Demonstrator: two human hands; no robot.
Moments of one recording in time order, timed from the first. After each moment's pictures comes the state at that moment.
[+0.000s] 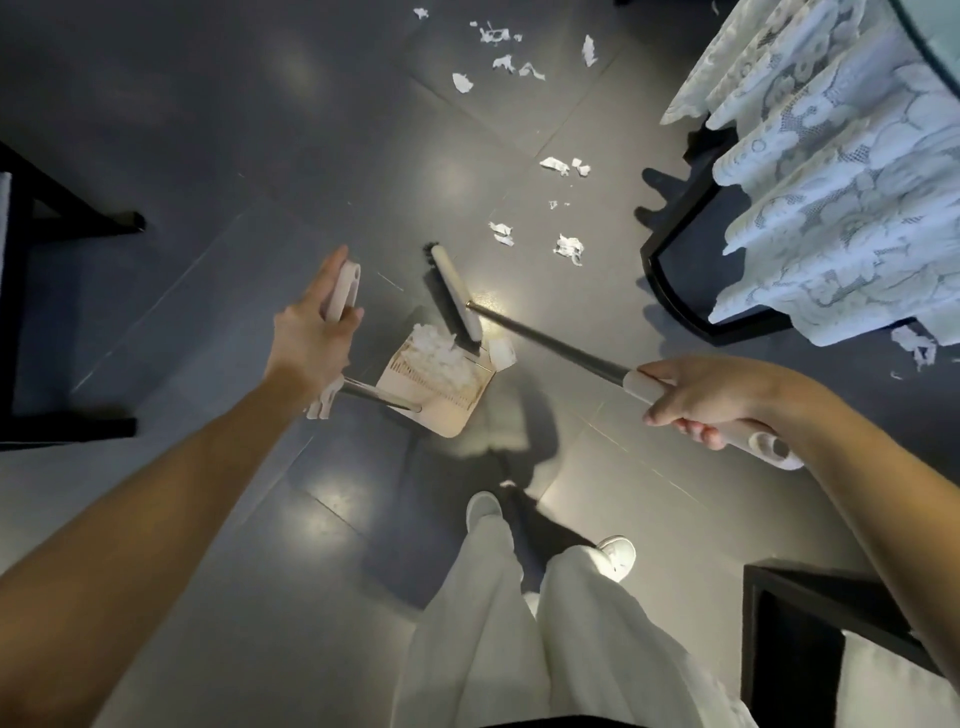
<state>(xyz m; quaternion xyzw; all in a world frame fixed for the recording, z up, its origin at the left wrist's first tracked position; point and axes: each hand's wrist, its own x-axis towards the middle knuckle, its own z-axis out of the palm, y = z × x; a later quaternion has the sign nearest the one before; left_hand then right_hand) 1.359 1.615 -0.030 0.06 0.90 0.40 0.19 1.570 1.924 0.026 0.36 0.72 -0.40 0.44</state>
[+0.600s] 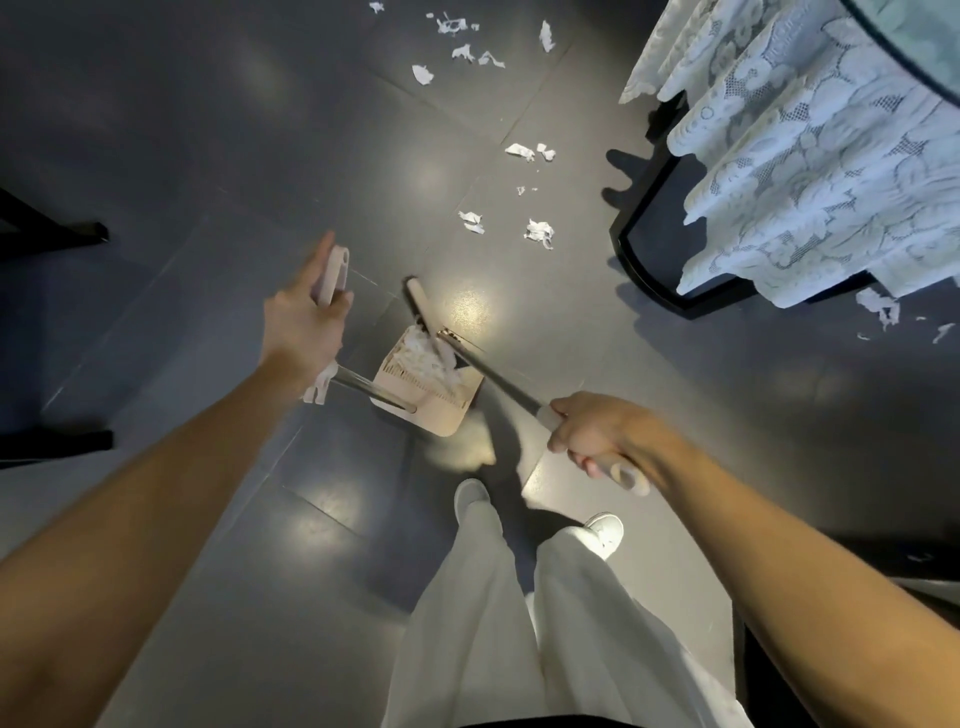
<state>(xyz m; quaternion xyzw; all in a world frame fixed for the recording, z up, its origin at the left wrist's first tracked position) 1.384 1.637 -0.039 0.10 0.91 0.38 0.15 1.599 1.838 0.002 0.34 0.72 -0.40 0.46</state>
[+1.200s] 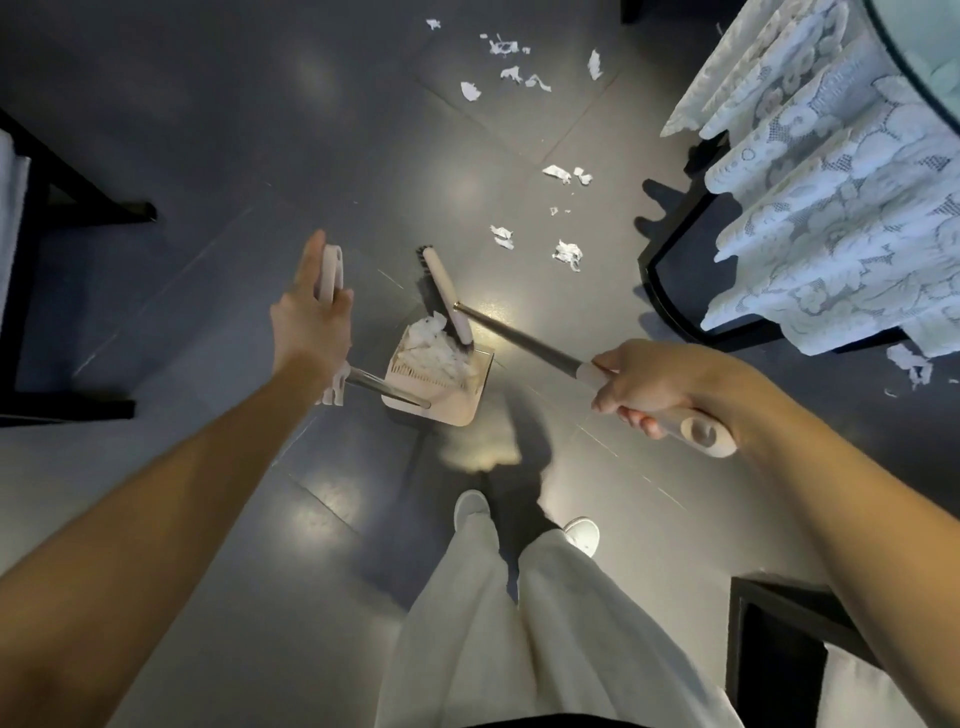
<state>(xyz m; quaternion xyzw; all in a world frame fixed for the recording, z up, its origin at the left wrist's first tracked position) 1.392 1.630 -0.024 0.01 0.92 0.39 0.11 1.560 1.885 0.059 0.32 0.76 -0.38 0.43</state>
